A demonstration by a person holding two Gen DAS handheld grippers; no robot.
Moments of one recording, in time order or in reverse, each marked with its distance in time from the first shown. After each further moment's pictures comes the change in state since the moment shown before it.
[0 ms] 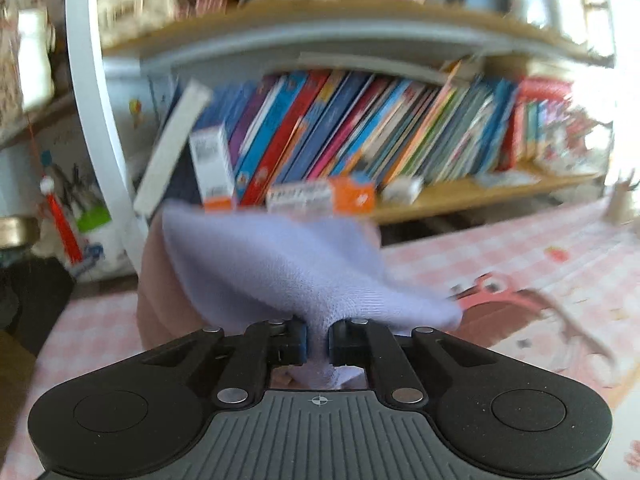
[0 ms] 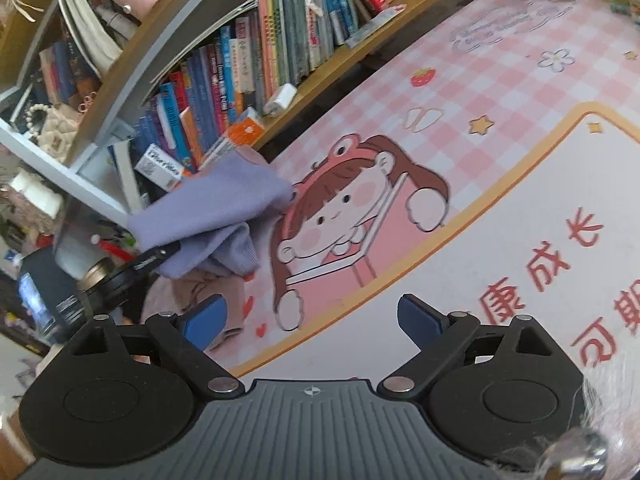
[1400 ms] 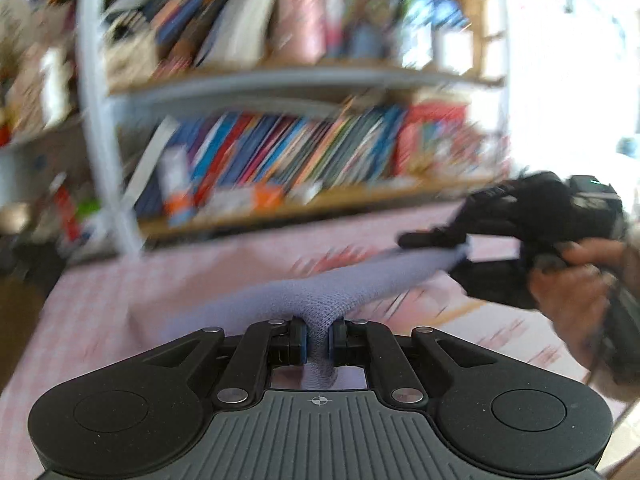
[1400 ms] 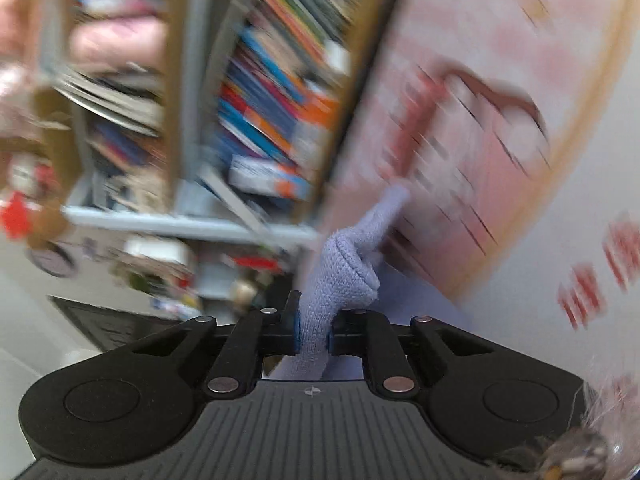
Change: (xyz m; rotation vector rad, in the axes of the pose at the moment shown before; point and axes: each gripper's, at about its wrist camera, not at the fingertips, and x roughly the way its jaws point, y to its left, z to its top) left arm -0.185 -0.063 -0.035 0.015 -0.080 -0.190; right arm 0.012 -0.026 0.039 0.352 0.117 0.458
